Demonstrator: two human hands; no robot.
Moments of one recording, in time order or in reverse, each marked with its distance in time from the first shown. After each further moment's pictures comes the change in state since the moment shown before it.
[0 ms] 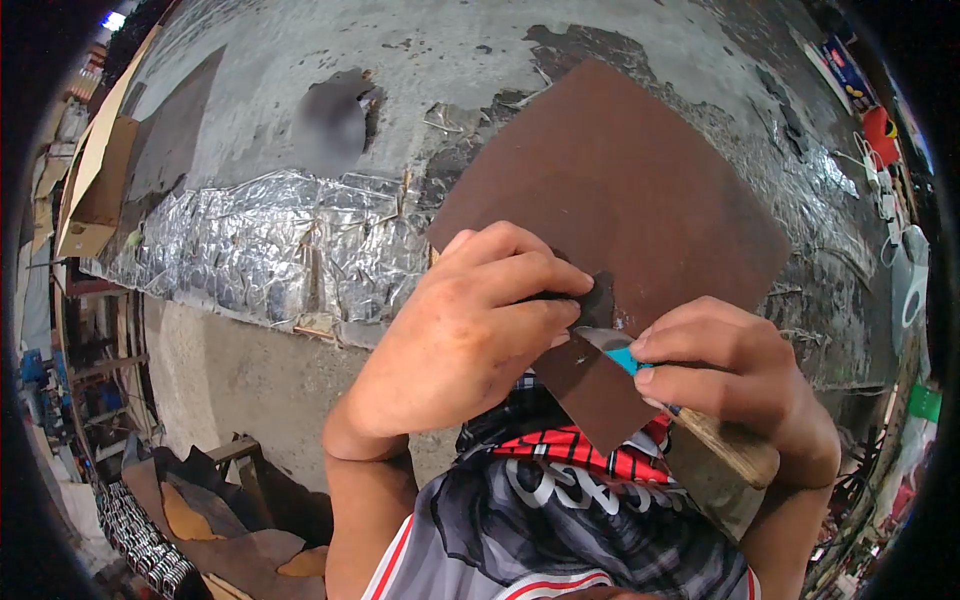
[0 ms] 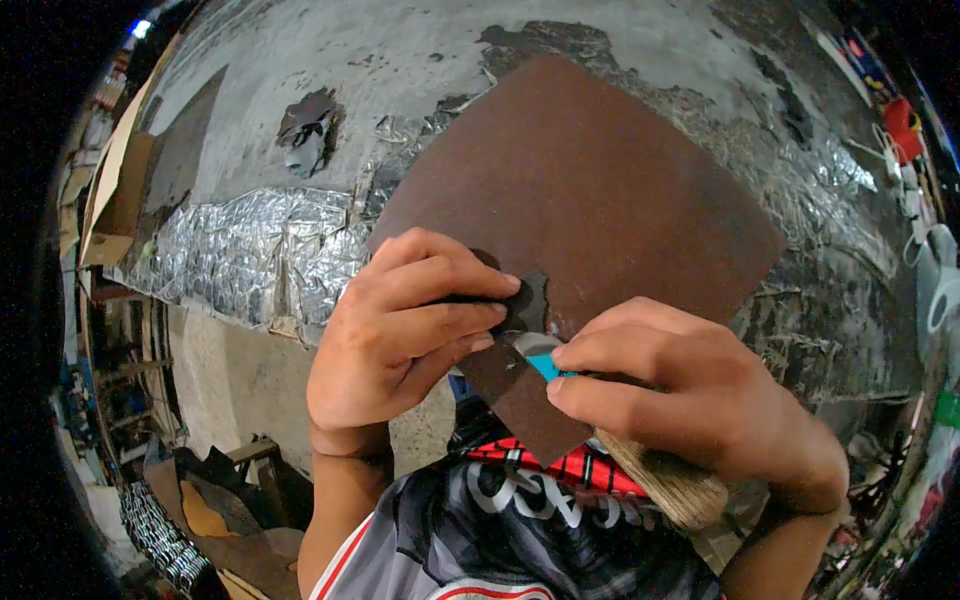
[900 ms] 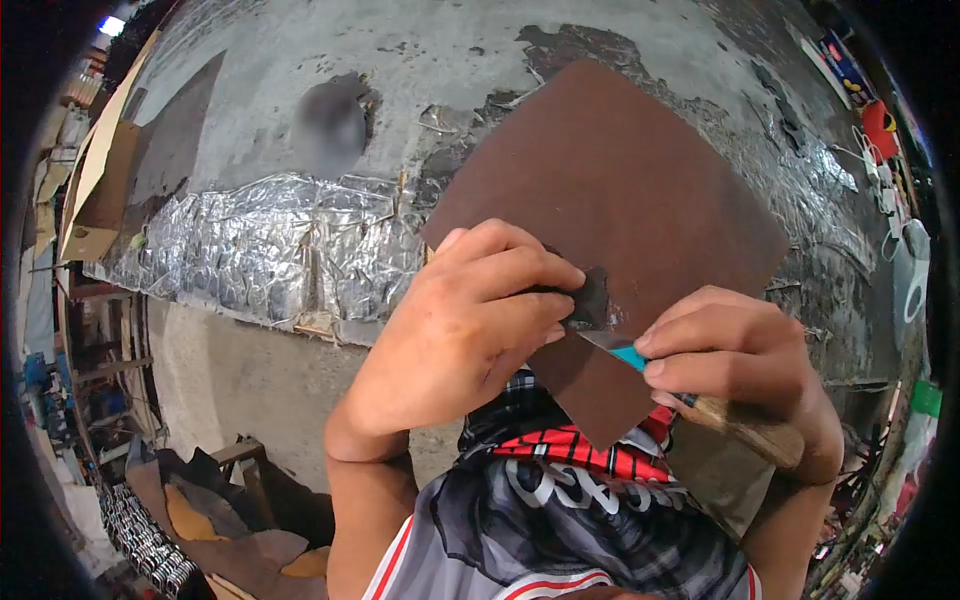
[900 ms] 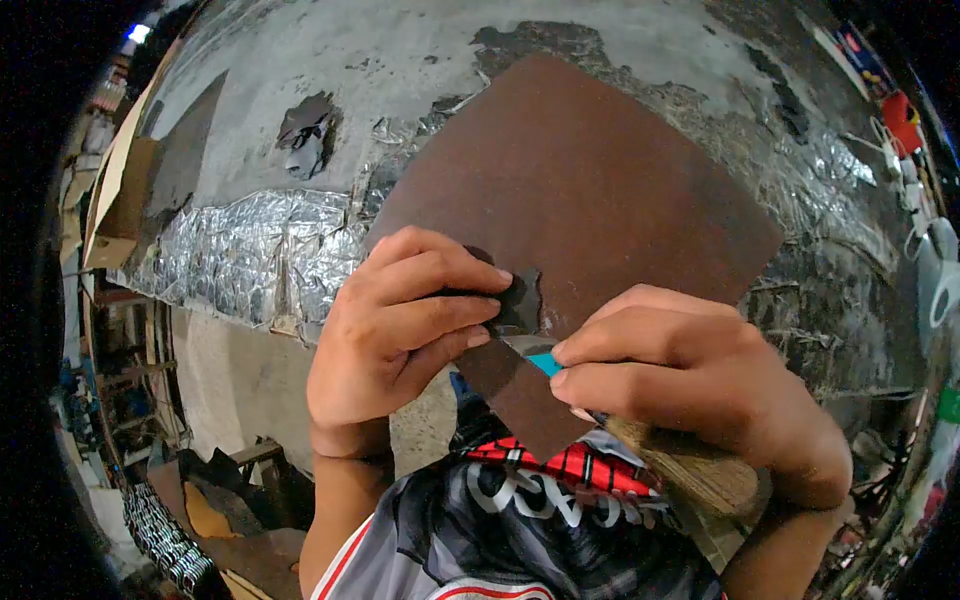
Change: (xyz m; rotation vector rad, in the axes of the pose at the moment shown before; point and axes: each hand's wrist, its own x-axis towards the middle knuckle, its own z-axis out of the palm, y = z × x) left_hand 0.001 0.003 0.002 -0.001 0.033 -0.016; right_hand 0.006 -0.008 0.000 0.064 0.140 0.085
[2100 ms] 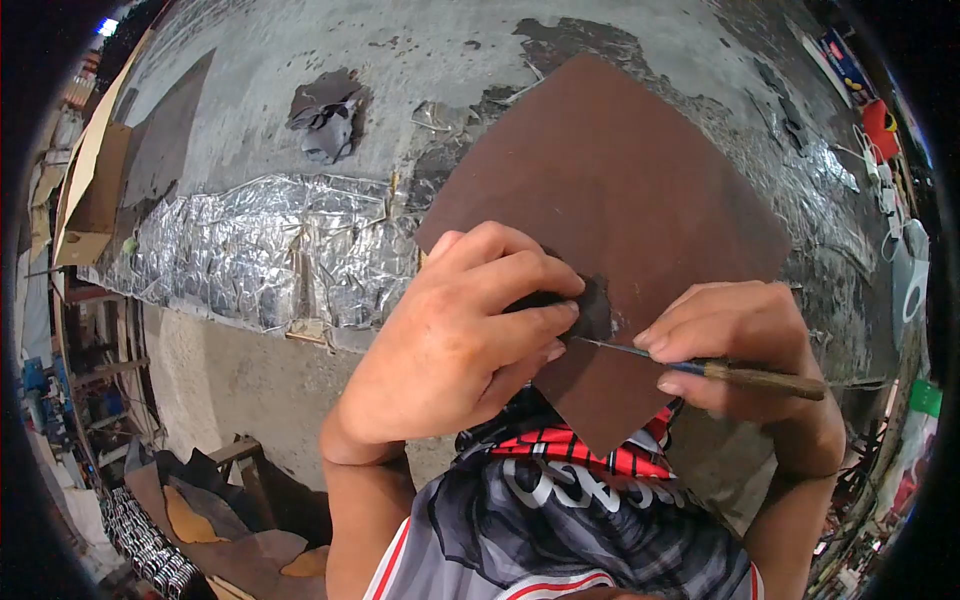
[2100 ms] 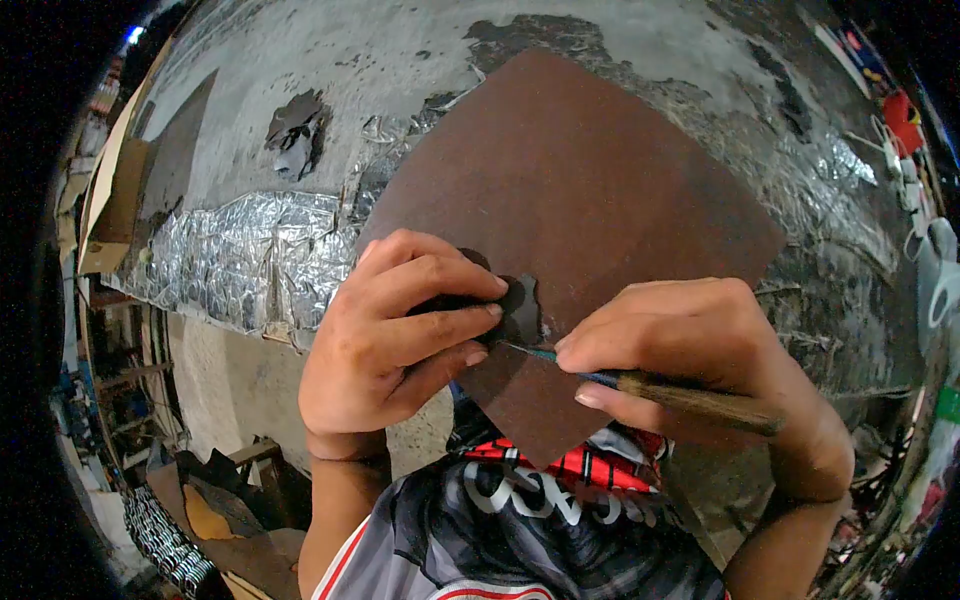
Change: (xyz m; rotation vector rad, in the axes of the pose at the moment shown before) left_hand 0.000 0.001 -0.004 -0.003 -0.063 -0.015; right_hand 0.002 0.021 -0.007 0.200 -0.052 0.125
